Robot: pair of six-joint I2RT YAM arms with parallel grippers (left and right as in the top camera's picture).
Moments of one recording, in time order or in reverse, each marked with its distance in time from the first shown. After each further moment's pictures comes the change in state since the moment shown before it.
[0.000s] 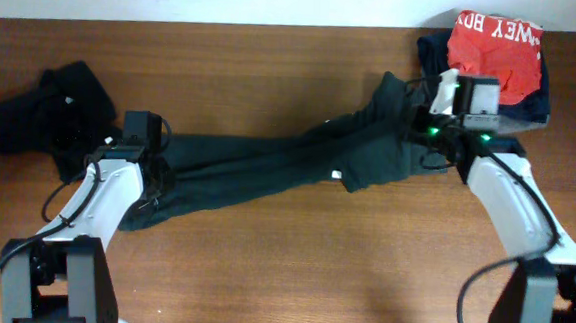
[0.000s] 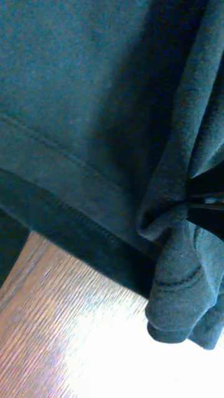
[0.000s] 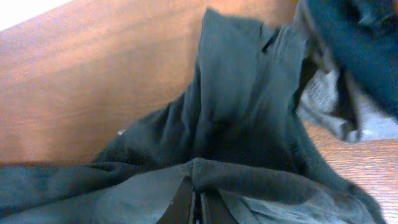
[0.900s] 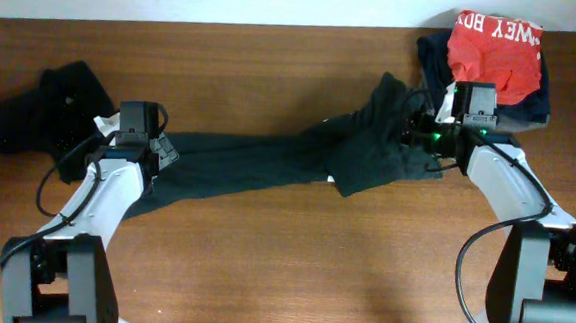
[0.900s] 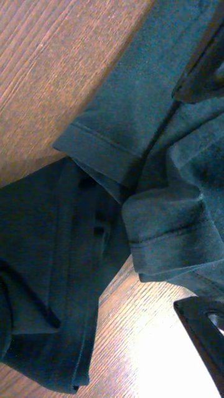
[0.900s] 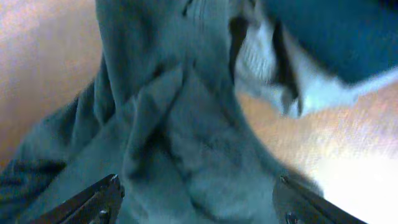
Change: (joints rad) left arm 0.000 0.004 0.000 0.250 -0.162 0.010; right arm -0.061 0.106 0.015 -0.066 0.073 0.000
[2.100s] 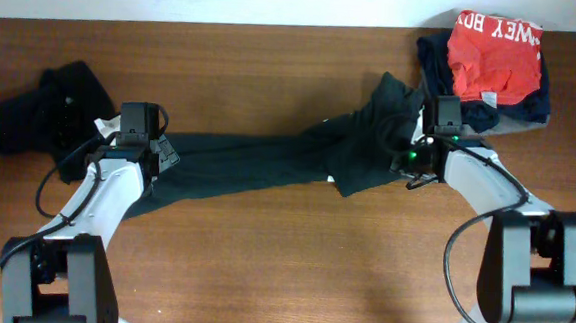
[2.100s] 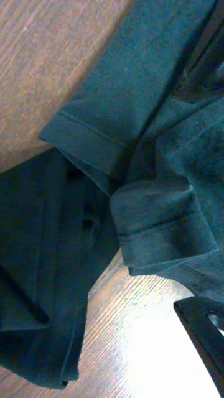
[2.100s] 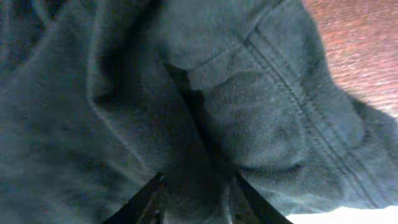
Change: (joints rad) left arm 0.000 0.000 0.000 -0.038 -0.002 0.000; right arm 0.092 0.058 -0.068 -0.042 0.063 0.023
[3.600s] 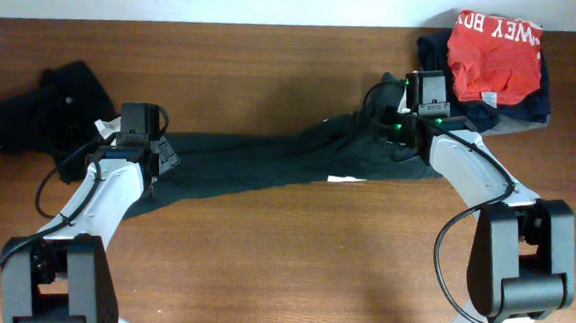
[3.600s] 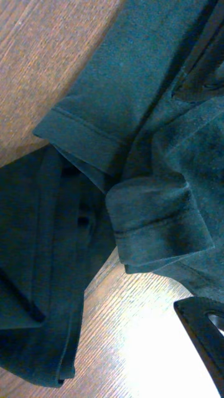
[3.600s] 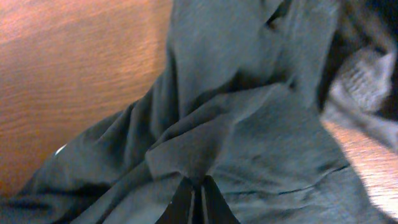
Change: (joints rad) left arm 0.000 0.000 0.000 -0.011 0.000 0.000; right arm 0.074 0.045 0.146 0.126 0.072 0.043
